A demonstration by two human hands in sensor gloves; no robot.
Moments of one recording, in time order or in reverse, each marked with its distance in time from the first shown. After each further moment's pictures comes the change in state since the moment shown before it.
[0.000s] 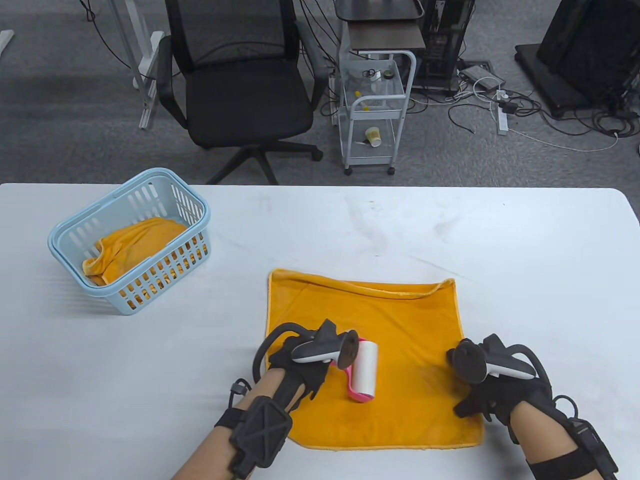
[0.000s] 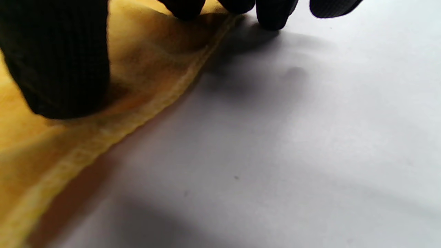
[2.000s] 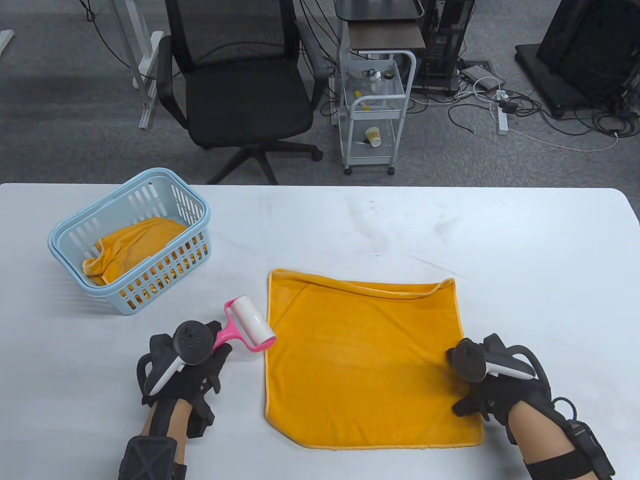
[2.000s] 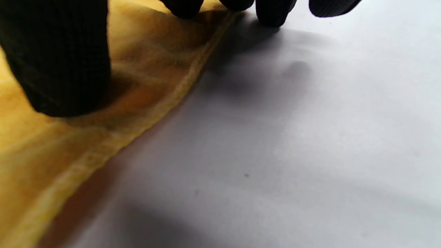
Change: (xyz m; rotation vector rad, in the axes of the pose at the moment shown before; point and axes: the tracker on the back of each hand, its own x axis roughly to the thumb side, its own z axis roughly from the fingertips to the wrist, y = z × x) left_hand -0.172 -0.094 0.079 0.326 0.405 0.675; right_hand 0.000 0.001 0.000 0.004 0.021 -0.029
